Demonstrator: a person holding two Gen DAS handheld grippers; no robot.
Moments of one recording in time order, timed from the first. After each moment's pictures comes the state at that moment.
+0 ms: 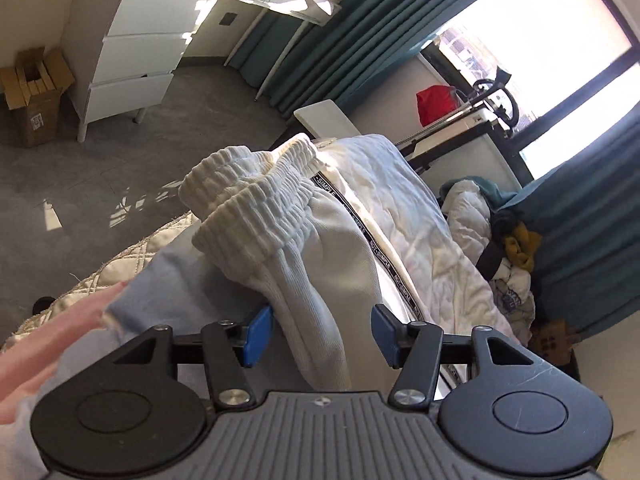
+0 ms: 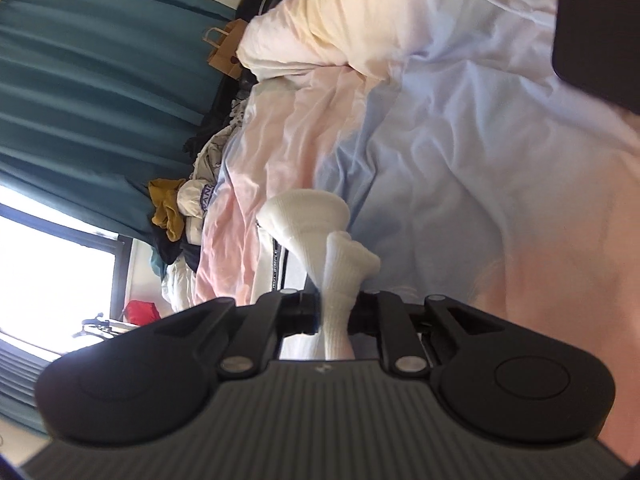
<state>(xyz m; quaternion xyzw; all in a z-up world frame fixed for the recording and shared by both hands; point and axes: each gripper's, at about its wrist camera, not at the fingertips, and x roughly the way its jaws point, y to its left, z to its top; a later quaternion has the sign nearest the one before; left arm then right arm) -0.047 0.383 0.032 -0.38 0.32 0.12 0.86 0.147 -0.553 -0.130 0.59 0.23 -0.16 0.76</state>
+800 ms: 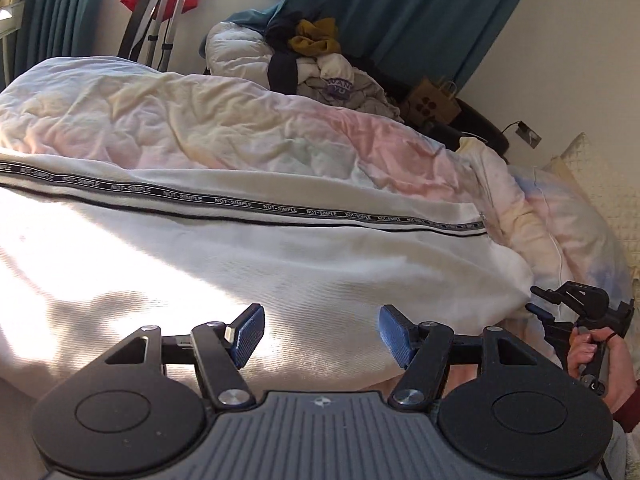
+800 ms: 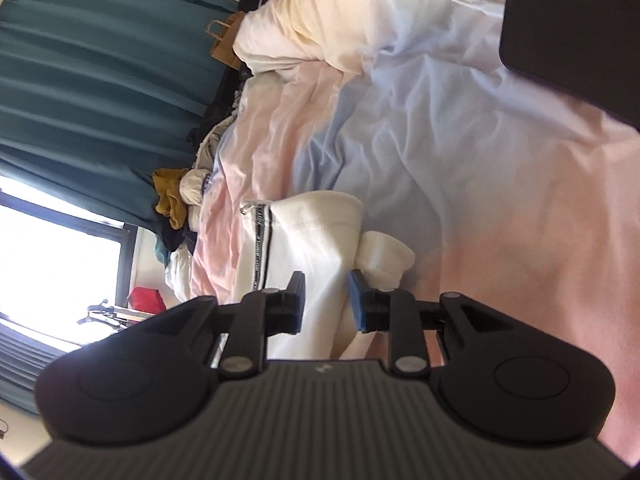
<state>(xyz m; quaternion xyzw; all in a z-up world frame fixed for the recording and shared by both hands) 0.072 0.024 -0.019 -0.13 0.40 -0.18 0.89 0.123 -0.567 -0.150 0.59 0.24 -0.12 0.76</state>
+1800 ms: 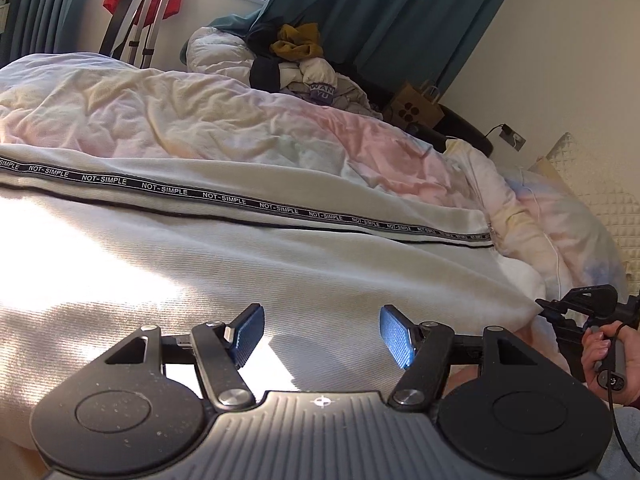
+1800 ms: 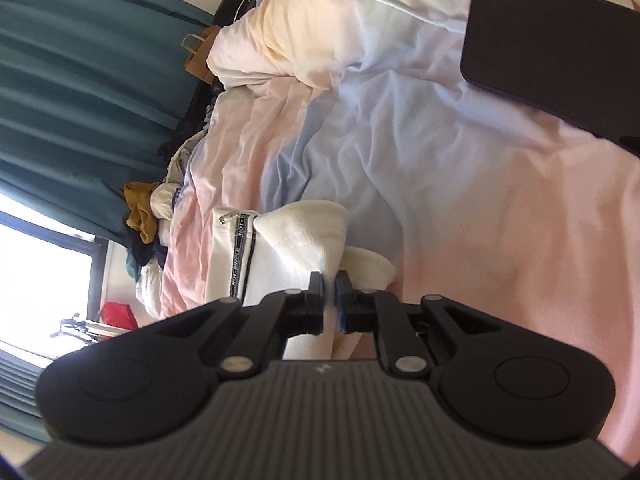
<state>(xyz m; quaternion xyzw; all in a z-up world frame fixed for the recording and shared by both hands) 0.084 0.030 -0.050 -0.13 0.37 -0.20 0.90 0.108 -0.561 -0.147 0.57 0.24 -0.18 0.76</state>
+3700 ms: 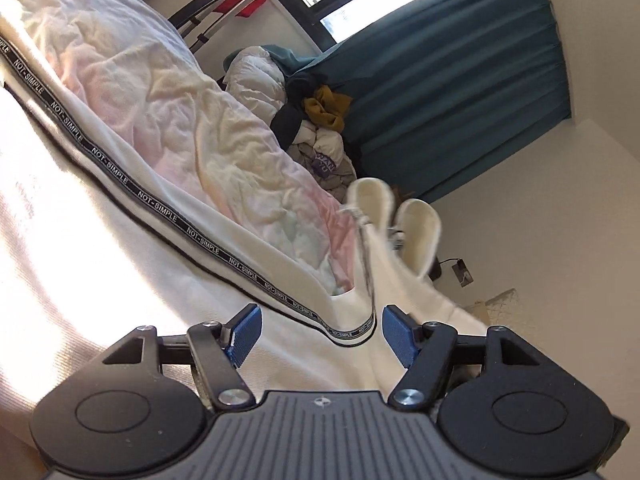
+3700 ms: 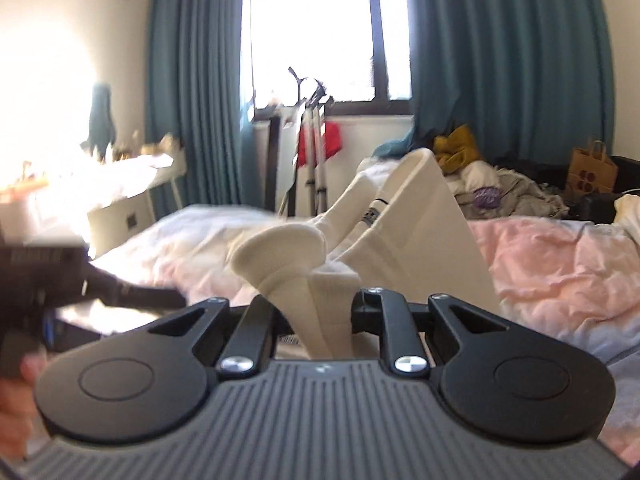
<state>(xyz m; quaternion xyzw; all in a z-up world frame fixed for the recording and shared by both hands) 0.100 0.135 -0.036 -0.39 0.31 -0.20 0.84 0.139 -0.194 -0.031 -0.02 0.17 0.19 0.97</state>
